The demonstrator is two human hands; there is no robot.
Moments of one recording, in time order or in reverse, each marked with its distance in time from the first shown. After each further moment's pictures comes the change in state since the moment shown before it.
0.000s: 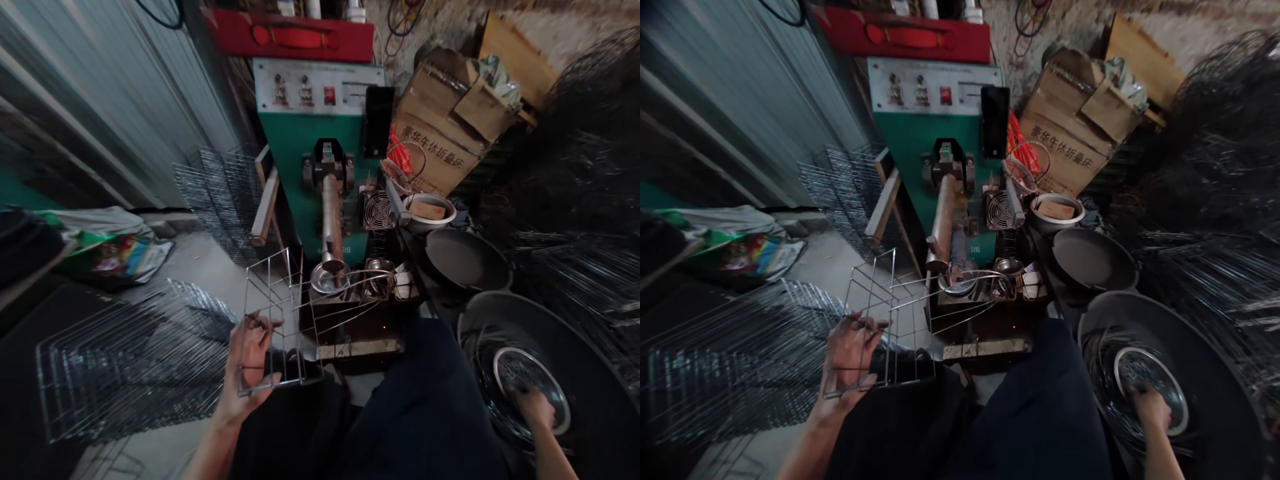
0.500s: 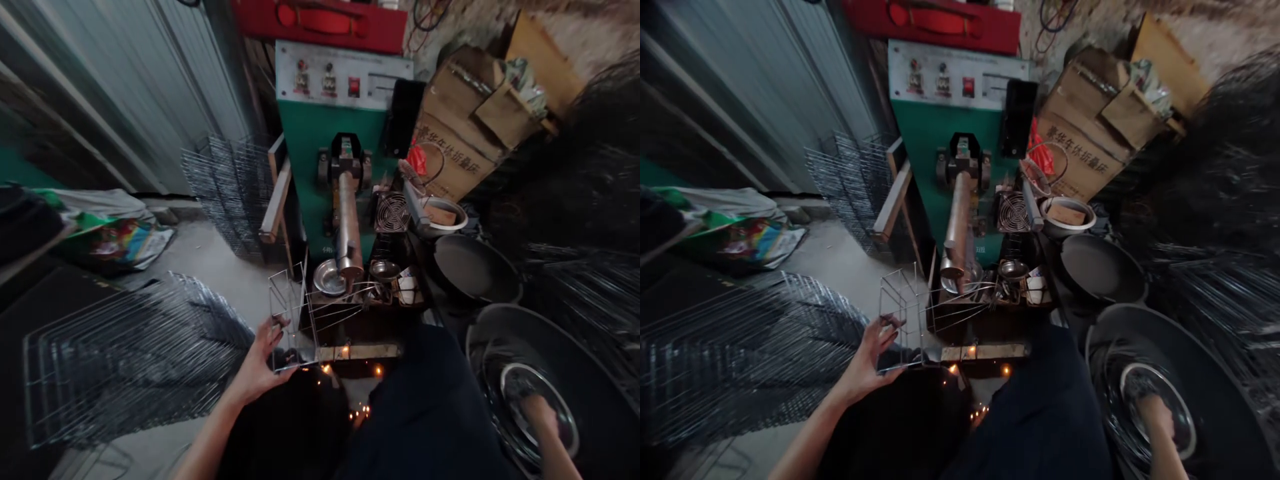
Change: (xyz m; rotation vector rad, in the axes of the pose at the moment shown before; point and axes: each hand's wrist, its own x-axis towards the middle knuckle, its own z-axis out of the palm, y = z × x) left_hand -0.002 -0.072 -0.046 0.319 -0.241 -0.245; right_hand 0.017 -0.036 -0.003 -0.292 -0.111 -0.101
